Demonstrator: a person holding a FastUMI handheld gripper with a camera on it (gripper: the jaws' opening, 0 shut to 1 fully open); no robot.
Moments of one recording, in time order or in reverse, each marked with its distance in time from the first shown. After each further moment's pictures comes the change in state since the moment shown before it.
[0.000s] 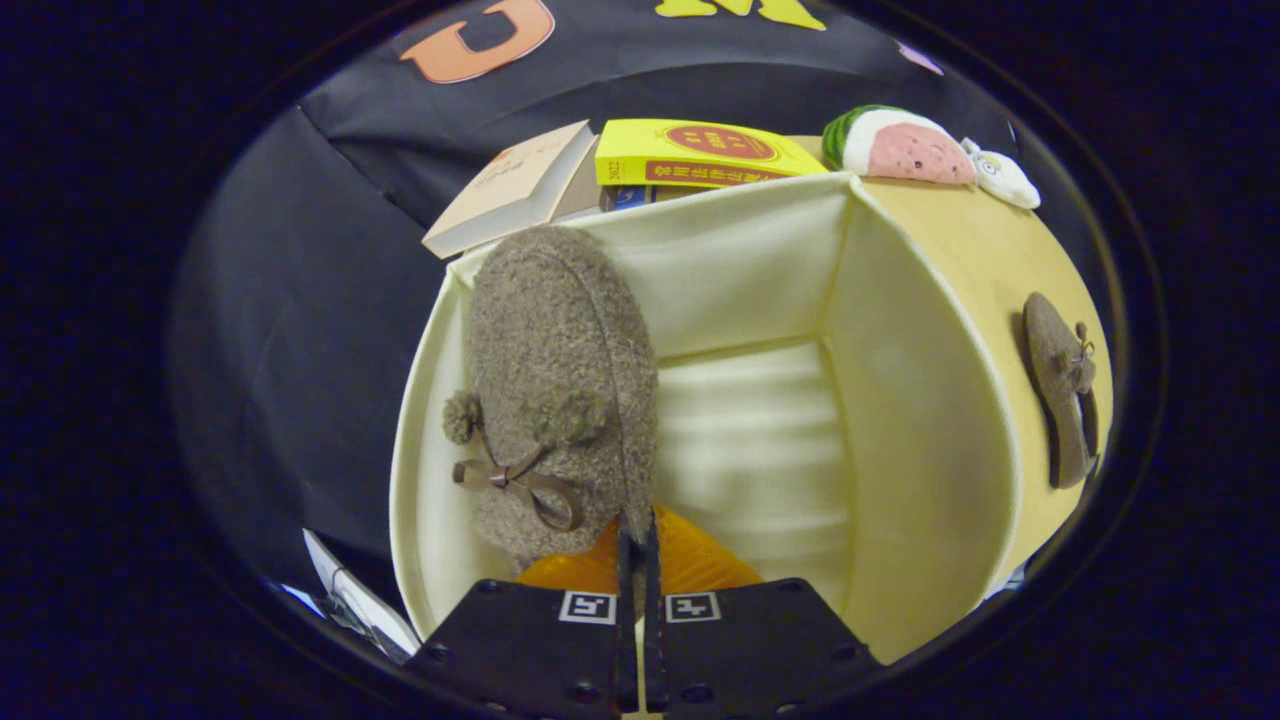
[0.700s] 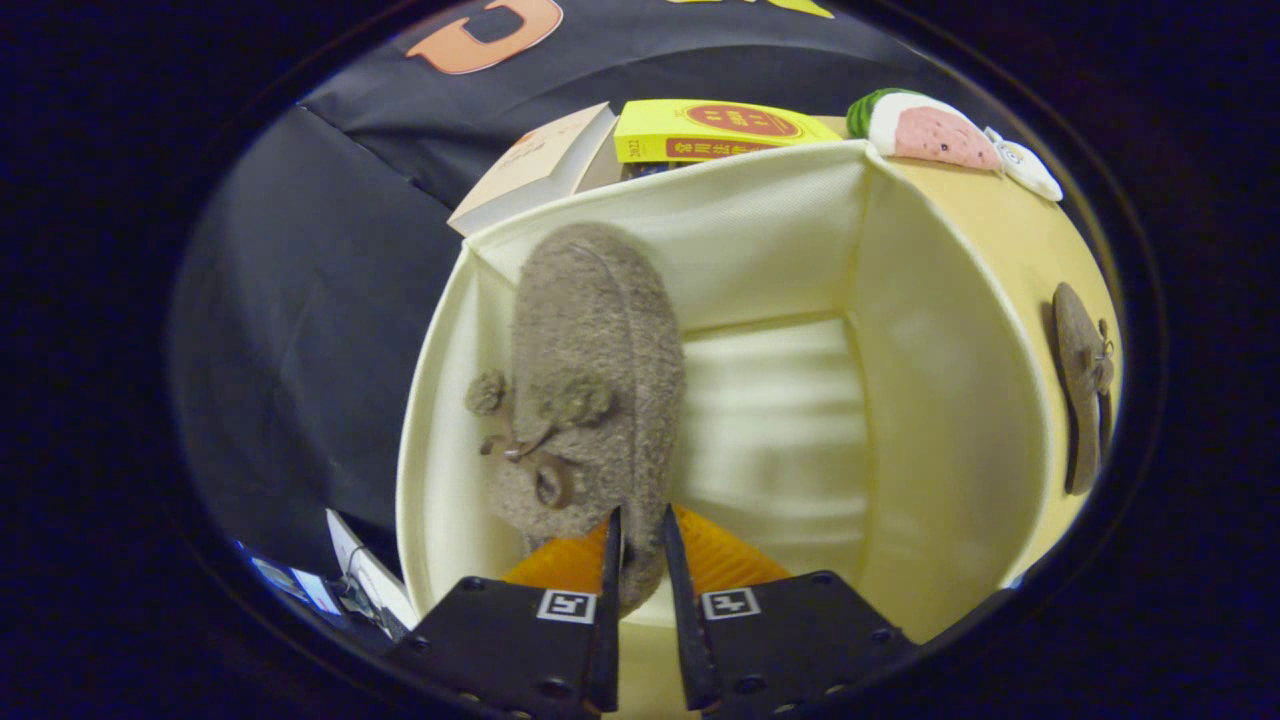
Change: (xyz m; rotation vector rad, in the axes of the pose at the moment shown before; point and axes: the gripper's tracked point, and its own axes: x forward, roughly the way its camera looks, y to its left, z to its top) arm -0.012 0.003 -0.014 -0.044 0.051 0.116
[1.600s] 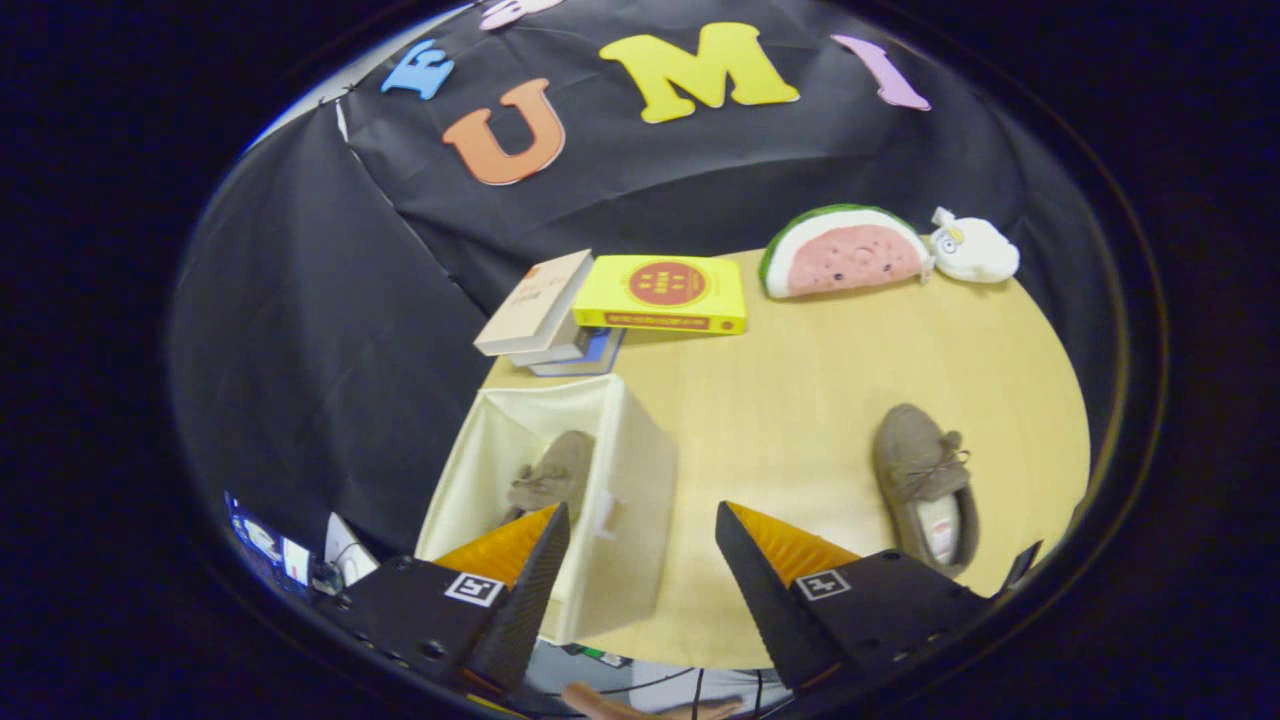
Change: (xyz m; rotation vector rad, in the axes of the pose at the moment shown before) arm -0.181 -0.172 0.053 -0.055 -0.299 -0.016
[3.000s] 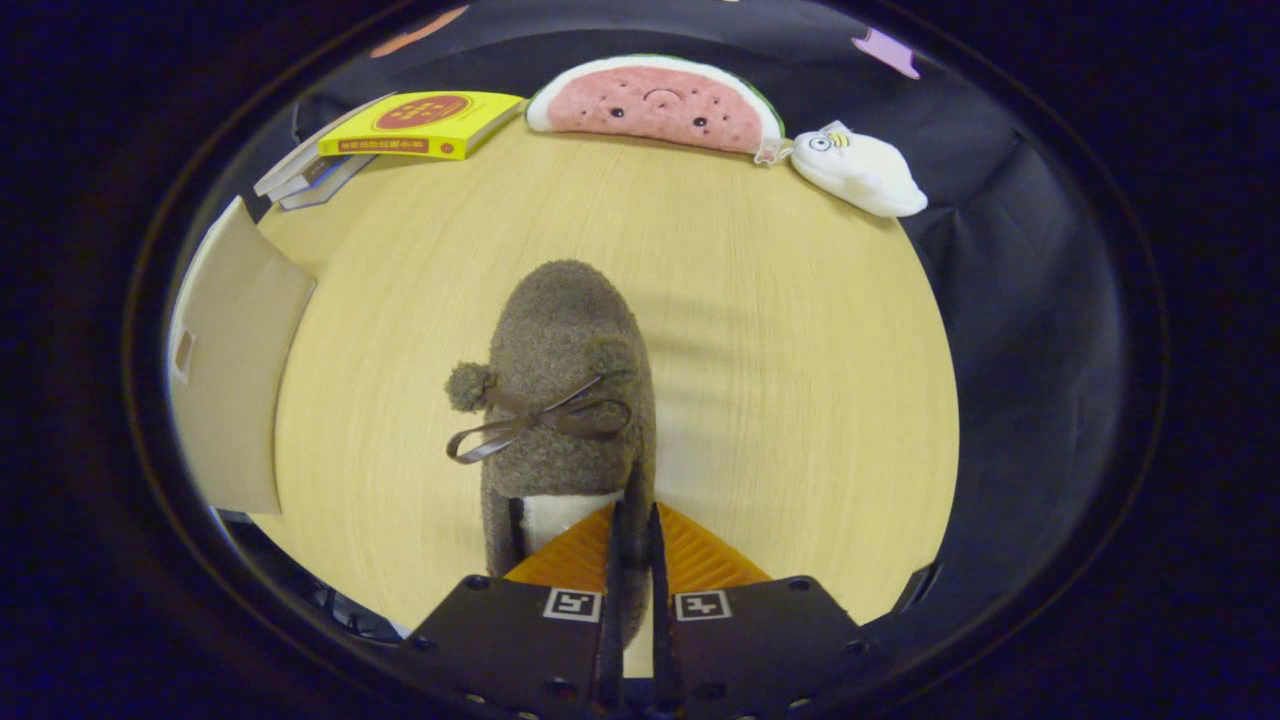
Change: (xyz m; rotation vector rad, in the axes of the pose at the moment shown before) arm 0.049 -0.265 -0.052 -0.210 0.388 -0.484
